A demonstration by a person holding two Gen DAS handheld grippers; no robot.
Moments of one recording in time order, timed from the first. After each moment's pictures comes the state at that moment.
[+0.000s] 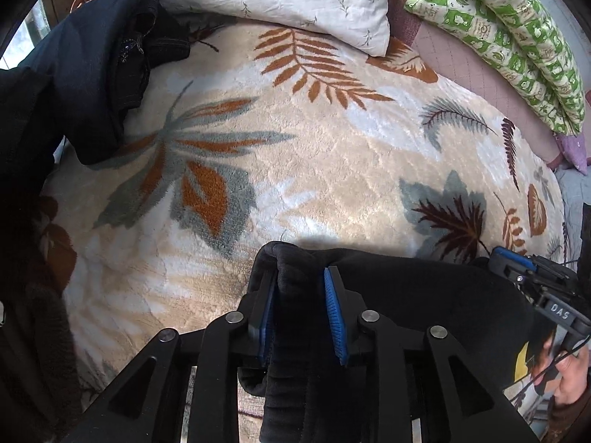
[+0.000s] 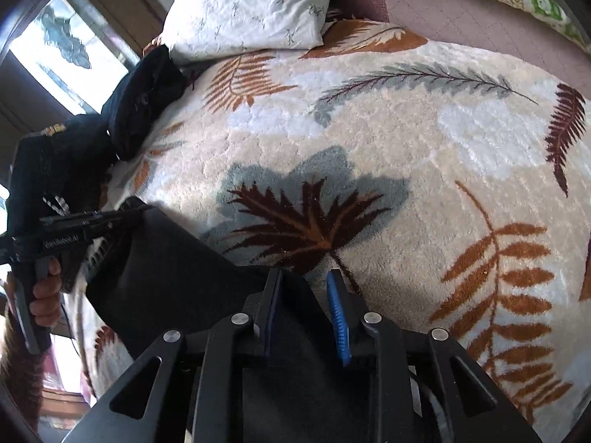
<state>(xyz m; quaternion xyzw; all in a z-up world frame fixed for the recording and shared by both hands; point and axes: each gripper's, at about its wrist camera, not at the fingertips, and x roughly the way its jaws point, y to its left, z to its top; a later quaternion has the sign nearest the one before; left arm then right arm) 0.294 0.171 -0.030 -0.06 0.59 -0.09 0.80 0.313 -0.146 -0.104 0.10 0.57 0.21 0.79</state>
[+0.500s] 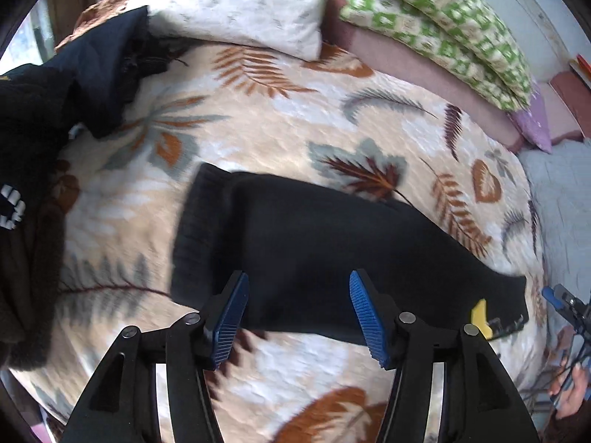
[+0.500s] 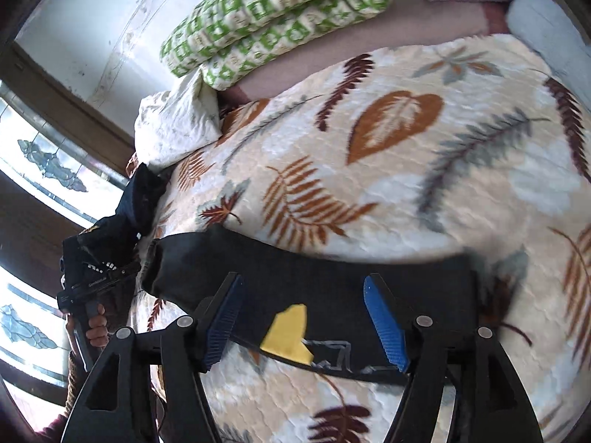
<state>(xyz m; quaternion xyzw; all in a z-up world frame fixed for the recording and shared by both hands) 0.177 0.098 0.020 -0.06 0.56 -0.14 0.81 0.113 -0.361 -0.022 0.27 0.50 0.08 0.82</state>
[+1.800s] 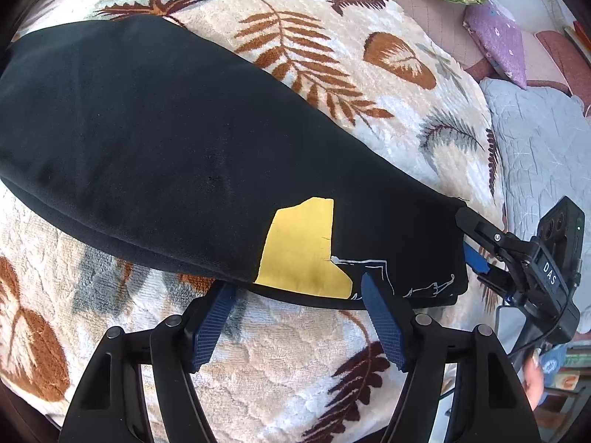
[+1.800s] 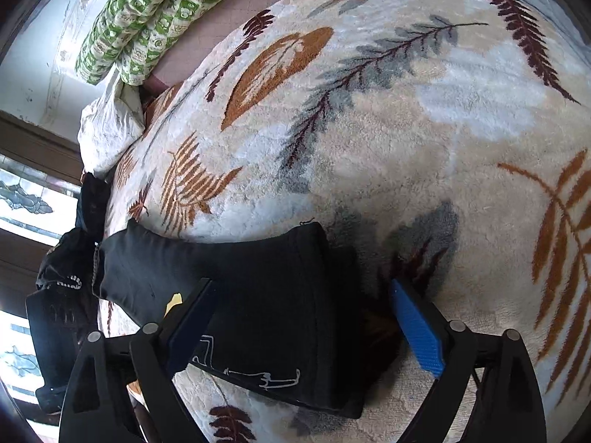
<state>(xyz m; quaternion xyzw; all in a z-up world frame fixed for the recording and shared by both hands) 0.108 -0.125 -0.065 -0.13 0.65 -0.17 0.73 0.118 -0.433 -0.115 0.31 0.56 0.03 0.77</state>
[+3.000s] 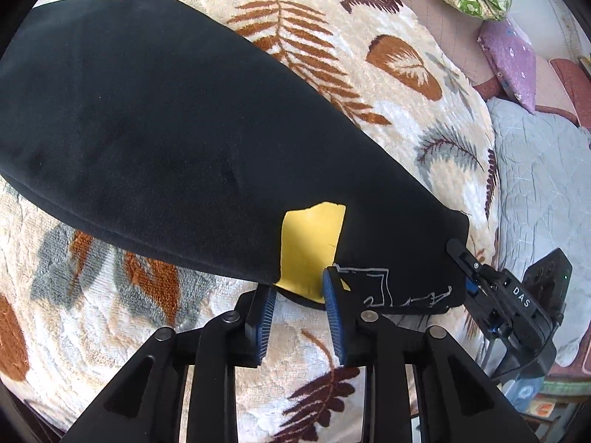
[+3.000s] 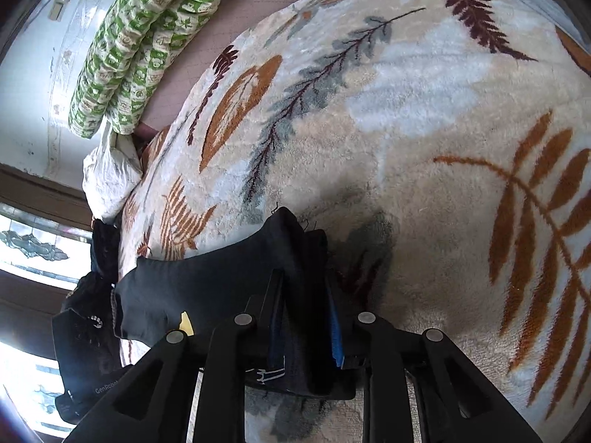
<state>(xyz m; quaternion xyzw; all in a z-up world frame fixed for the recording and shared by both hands) 0.114 -0.143 -0.077 -0.17 0.66 -0.16 0.71 0.101 -0.476 -0.123 0.38 0.52 0.00 0.76</state>
